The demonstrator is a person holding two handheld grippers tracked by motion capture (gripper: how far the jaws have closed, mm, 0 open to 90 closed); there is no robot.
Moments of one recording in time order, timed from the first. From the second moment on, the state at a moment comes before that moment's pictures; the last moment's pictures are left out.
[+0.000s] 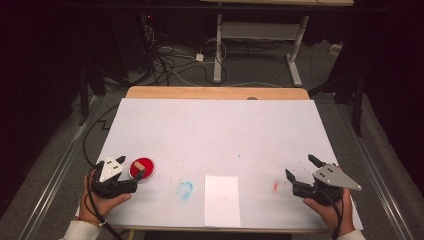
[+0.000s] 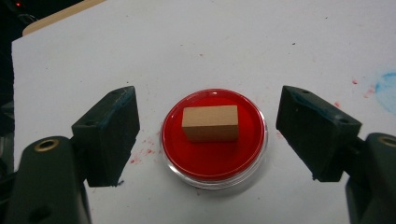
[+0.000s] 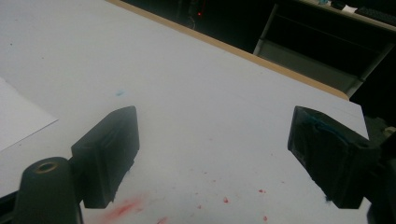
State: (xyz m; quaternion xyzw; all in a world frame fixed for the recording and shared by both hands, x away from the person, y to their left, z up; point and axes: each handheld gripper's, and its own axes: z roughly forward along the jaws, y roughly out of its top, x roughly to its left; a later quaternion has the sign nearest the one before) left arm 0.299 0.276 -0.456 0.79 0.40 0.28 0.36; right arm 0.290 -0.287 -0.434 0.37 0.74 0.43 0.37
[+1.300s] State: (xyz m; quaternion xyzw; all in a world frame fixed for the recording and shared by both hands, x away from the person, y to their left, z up) left arm 0.302 0.293 -0.433 0.81 0.40 0.25 0.35; right arm 0.297 -0.272 -0.437 0.35 0.75 0.43 0.36
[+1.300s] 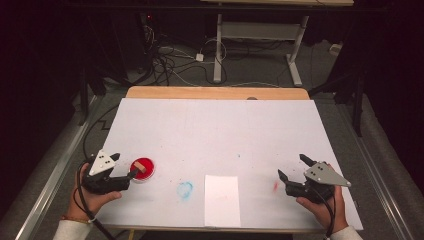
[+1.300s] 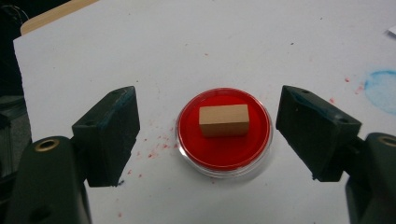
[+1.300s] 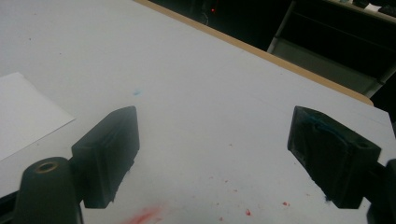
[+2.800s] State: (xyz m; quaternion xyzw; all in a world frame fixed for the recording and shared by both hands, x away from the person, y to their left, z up) left arm 0.336 0.286 -0.451 0.85 0.39 0.18 0.30; right arm 0.299 -0.265 -0.443 0.34 0.77 0.41 0.34
